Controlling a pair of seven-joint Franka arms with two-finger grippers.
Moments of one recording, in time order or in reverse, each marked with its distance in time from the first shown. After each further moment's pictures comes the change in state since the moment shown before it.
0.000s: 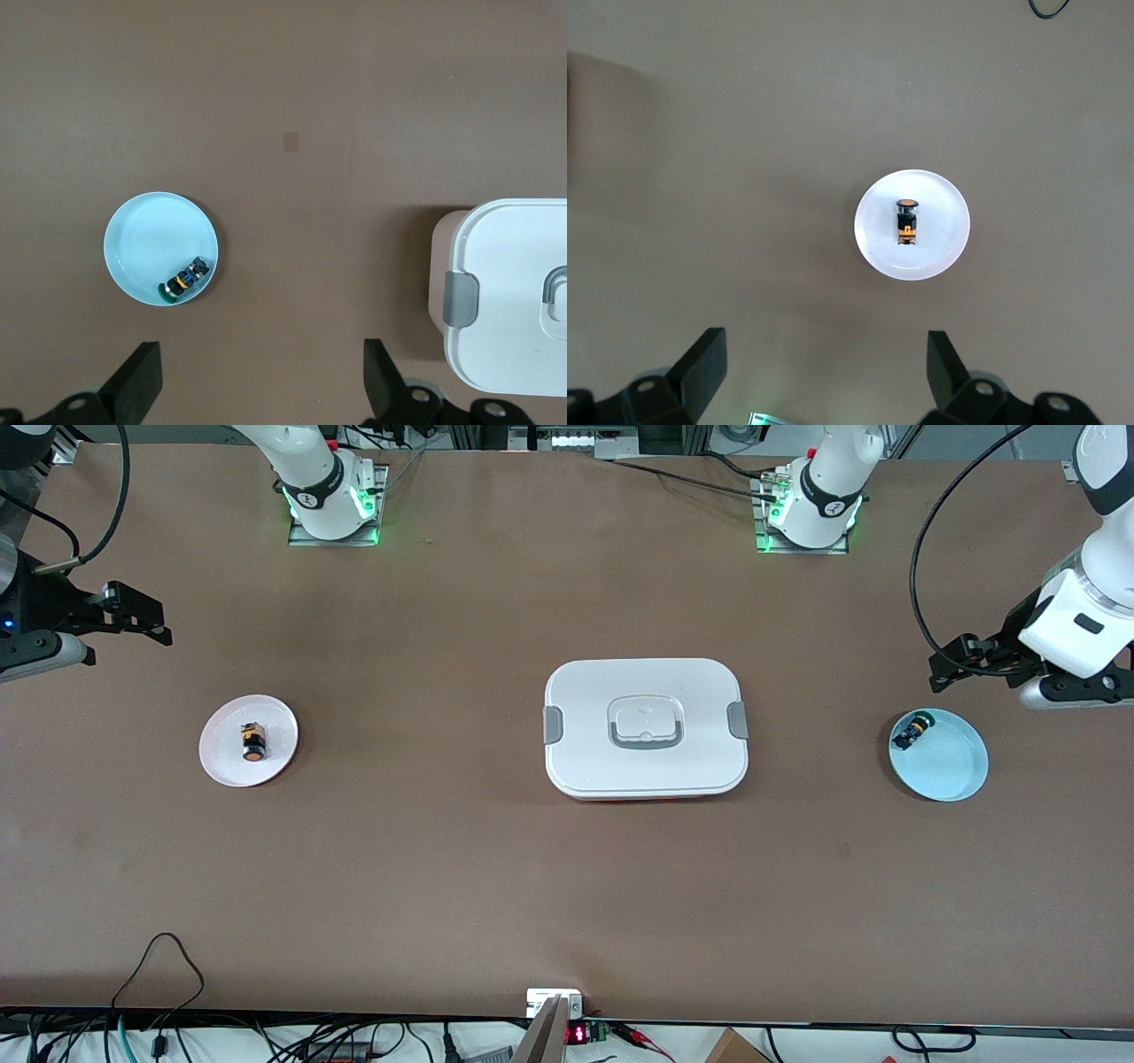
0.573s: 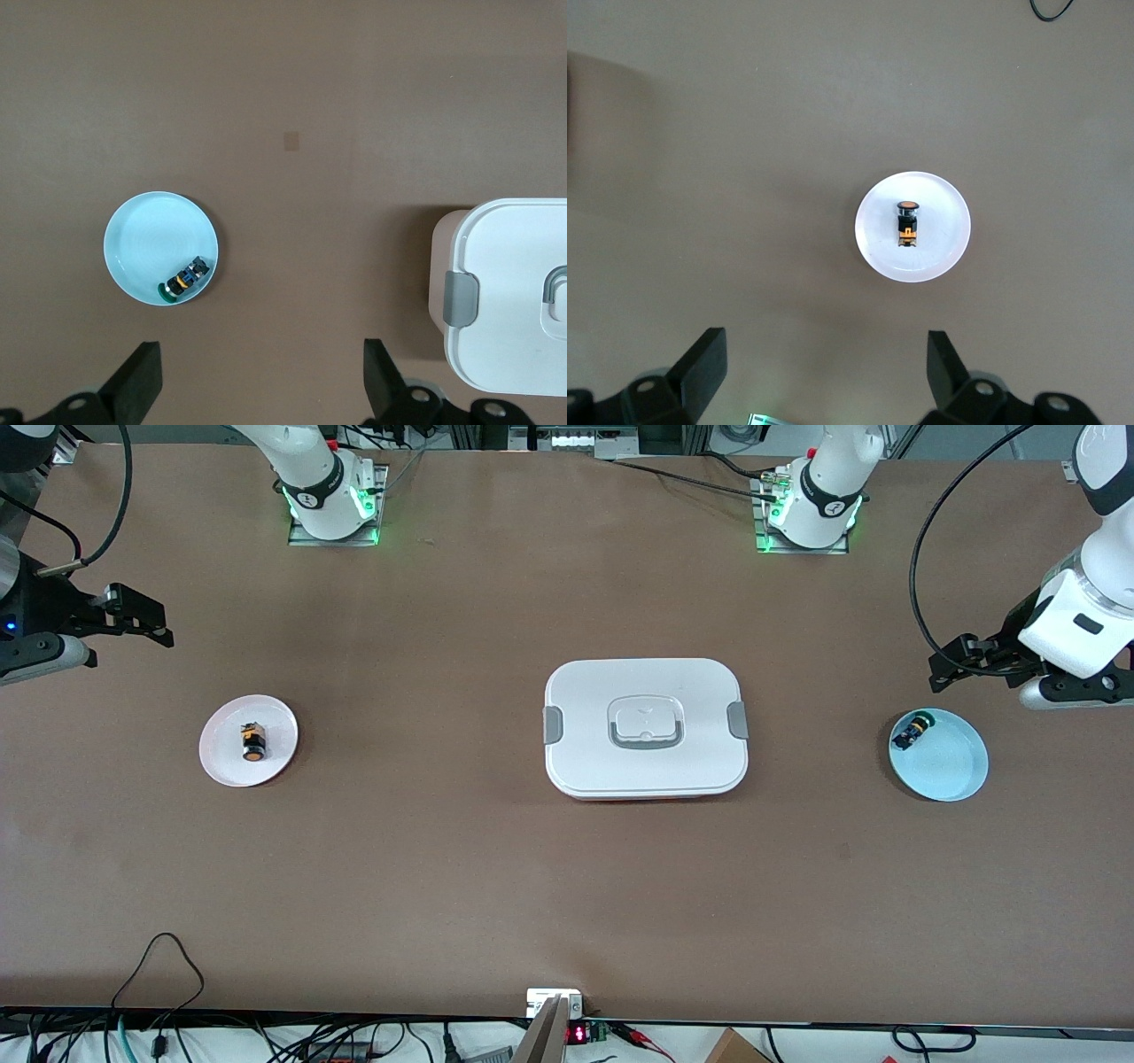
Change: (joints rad) left arm 0.000 0.000 0.000 -0.001 0.000 0.000 0.000; right arm 0.002 0.007 0.003 0.007 0.000 0.000 0.000
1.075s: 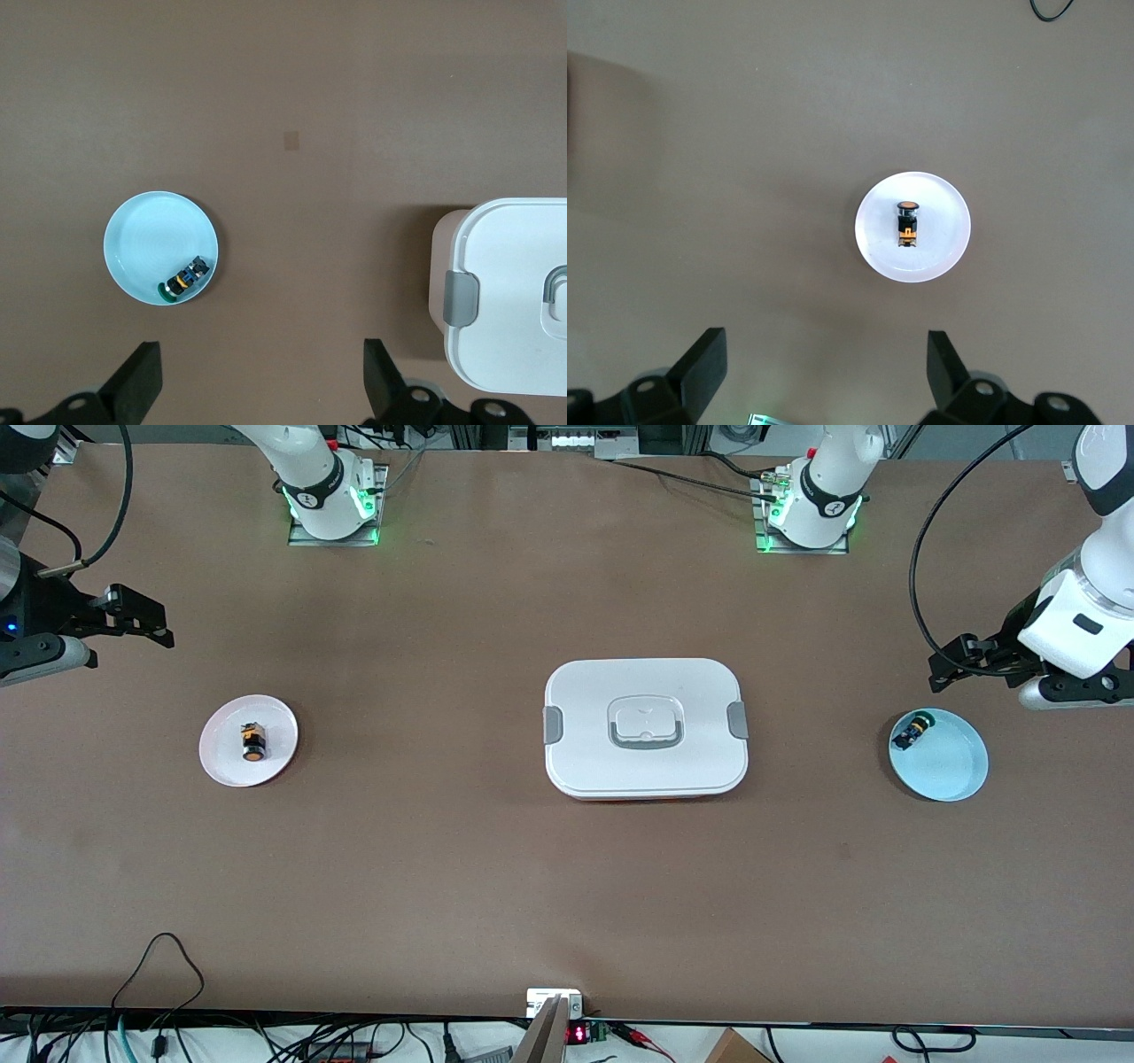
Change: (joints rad) left arm 0.000 0.000 0.000 0.000 0.000 0.000 0.000; right arm 0.000 0.000 0.000 0.001 0.000 0.000 0.000
